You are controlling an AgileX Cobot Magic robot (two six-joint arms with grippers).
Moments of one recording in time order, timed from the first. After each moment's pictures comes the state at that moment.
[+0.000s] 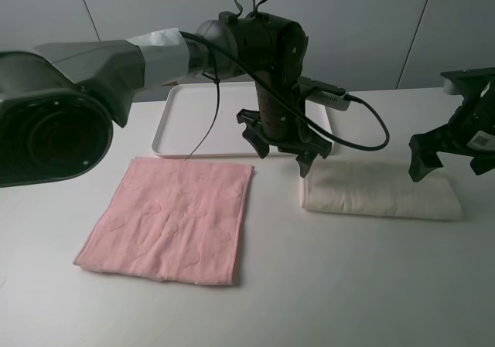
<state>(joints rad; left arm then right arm) -0.79 2.53 -2.23 -0.01 1.18 -0.16 0.00 1.67 -0.89 -0.03 0.73 -0.03</state>
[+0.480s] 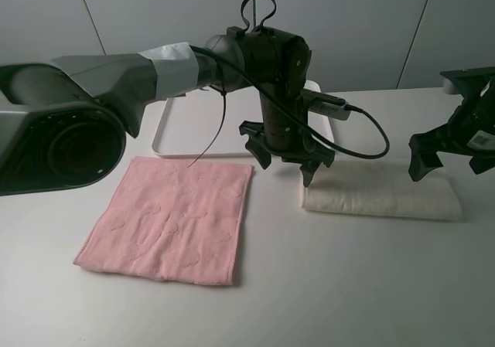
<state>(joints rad) -0.80 2.56 -2.25 -0.03 1.18 -0.19 0.00 1.67 -0.89 -0.03 0.72 -0.04</state>
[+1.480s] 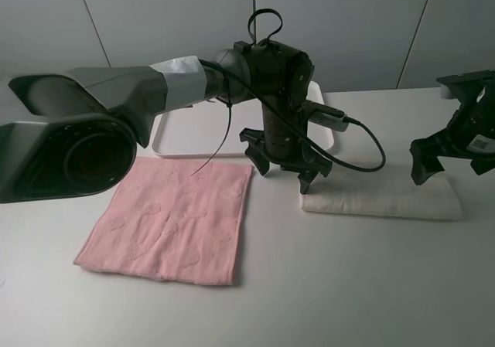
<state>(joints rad) -0.80 2.60 -2.25 0.01 1.18 -0.20 0.00 1.70 -0.89 -0.09 0.69 -0.03</state>
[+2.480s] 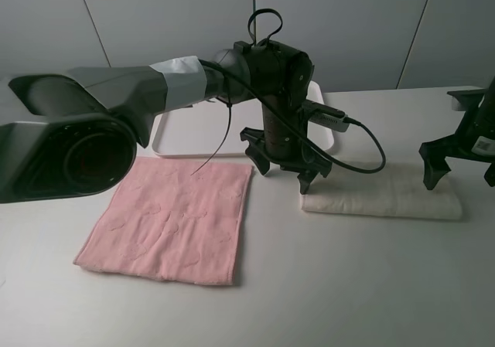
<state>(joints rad) -0.80 2.60 -2.25 0.01 1.18 -0.18 -0.11 1.91 -1.04 -0.11 0.80 0.02</state>
